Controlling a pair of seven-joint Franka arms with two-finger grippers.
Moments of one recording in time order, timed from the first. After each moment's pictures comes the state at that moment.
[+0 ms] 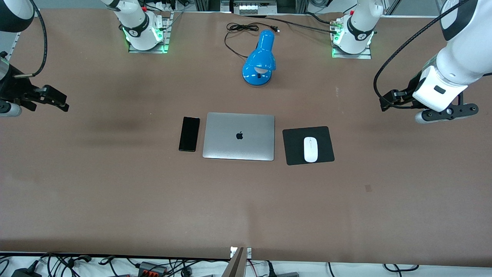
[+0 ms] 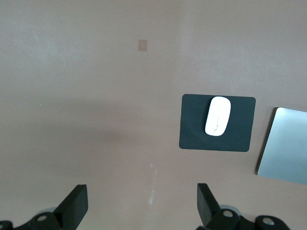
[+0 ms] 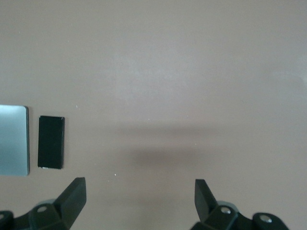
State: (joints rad) left arm -0.03 0.05 -0.12 -1.65 0.02 1.63 -0.31; right arm 0.01 0.00 -0.04 -1.72 -0.01 1.76 -0.05
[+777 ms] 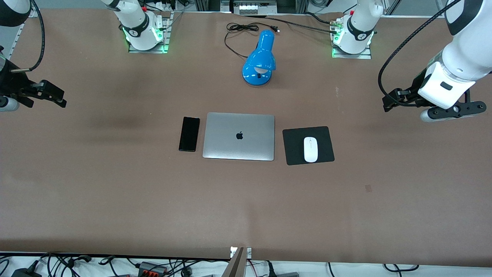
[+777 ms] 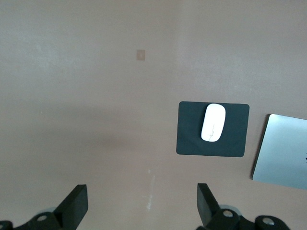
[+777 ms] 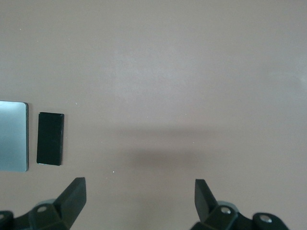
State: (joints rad) left arm -0.04 0.05 -0.11 -1.62 0.01 1.63 -0.31; right arm 0.00 -0.02 -0.04 -1.73 -0.01 1.76 -0.06
